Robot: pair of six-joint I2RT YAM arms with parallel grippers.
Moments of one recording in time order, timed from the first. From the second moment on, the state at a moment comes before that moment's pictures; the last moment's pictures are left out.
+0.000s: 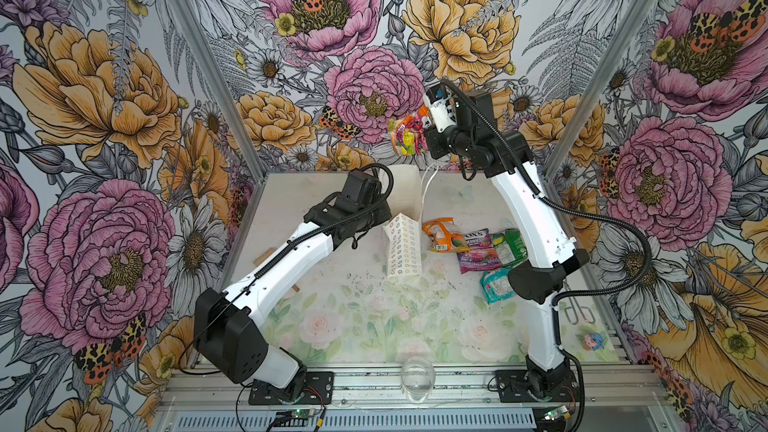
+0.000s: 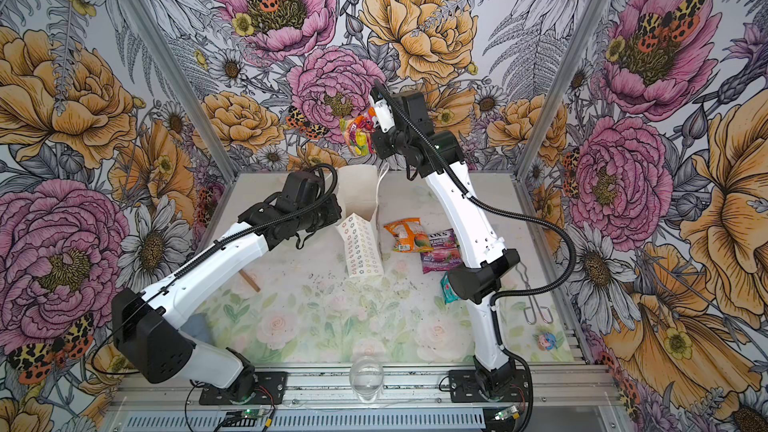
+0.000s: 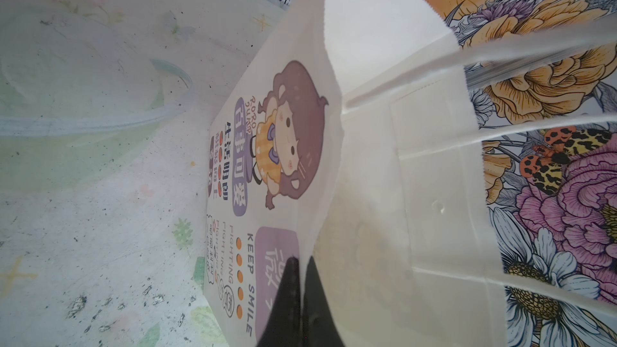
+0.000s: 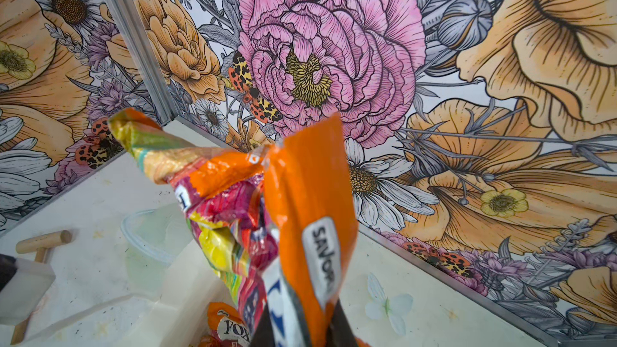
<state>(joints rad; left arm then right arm) -0.57 1.48 1.39 -0.60 -0.05 -0.80 0.52 2.11 2.72 -1.06 0.06 -0.14</state>
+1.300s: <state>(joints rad) -0.57 1.47 1.39 -0.60 -0.05 -0.80 0.69 2.04 2.43 -1.04 0.51 -0.48</state>
